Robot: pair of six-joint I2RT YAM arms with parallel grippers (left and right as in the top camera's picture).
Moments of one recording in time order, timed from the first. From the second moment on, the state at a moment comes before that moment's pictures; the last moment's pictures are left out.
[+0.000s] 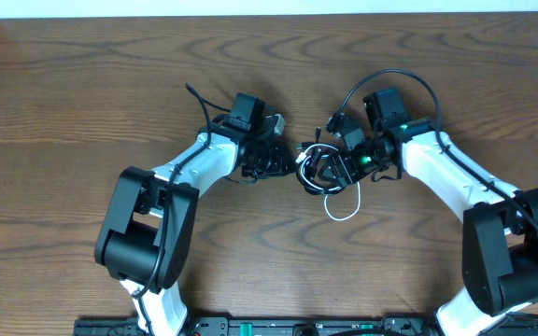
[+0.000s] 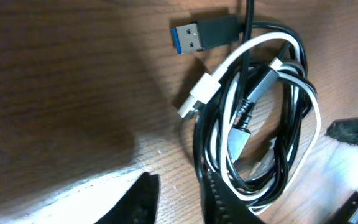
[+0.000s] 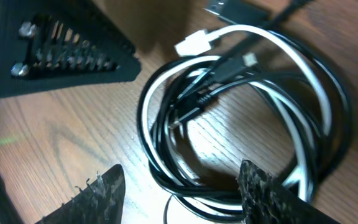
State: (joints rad) left arm -0.36 1.92 1.13 -0.44 0.55 -0.38; right arm 0.31 1.79 1.12 -0.61 -0.55 -0.18
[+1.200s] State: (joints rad) left arm -0.15 1.92 1.13 -0.56 0.47 -0.43; right arm 0.59 1.82 1.12 -0.52 -0.18 -0.07
